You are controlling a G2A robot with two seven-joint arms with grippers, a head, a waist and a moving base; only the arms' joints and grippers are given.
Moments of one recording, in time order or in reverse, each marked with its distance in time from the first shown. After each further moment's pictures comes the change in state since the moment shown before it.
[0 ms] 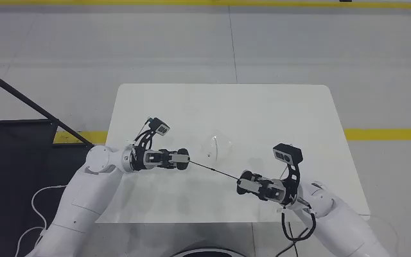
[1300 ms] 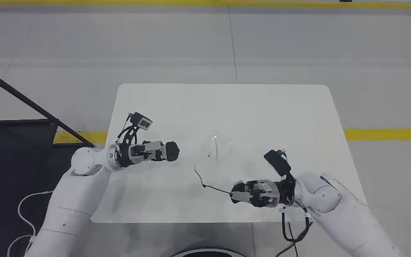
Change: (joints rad) left arm 0.050 0.021 -0.127 0.007 -0.037 -0.005 0.028; right arm 0.027 0.029 0.051 -0.004 -0.490 0.026 -0.066
